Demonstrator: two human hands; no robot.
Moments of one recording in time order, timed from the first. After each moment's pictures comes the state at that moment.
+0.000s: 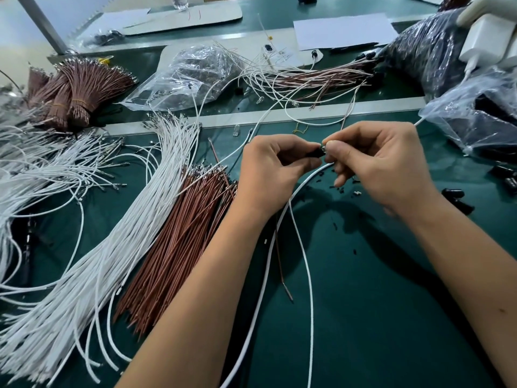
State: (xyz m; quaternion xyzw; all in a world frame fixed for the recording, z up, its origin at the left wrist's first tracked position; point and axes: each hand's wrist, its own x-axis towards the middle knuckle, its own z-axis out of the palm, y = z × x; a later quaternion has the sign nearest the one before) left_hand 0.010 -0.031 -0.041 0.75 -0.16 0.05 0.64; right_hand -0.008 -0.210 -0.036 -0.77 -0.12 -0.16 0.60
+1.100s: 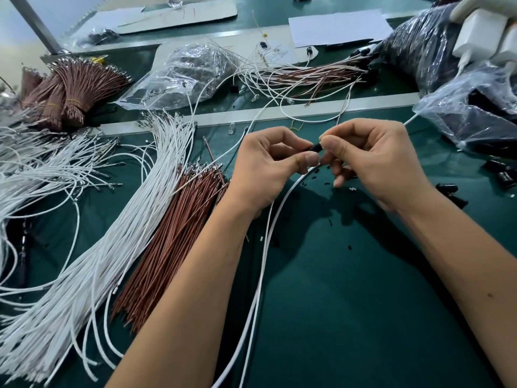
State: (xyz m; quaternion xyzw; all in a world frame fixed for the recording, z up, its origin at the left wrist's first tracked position) left_hand 0.011 -0.027 -0.039 0.72 -0.14 -0.03 0.68; right_hand -0.010 -0.212 -0.035 -0.73 -0.09 -0.09 0.67
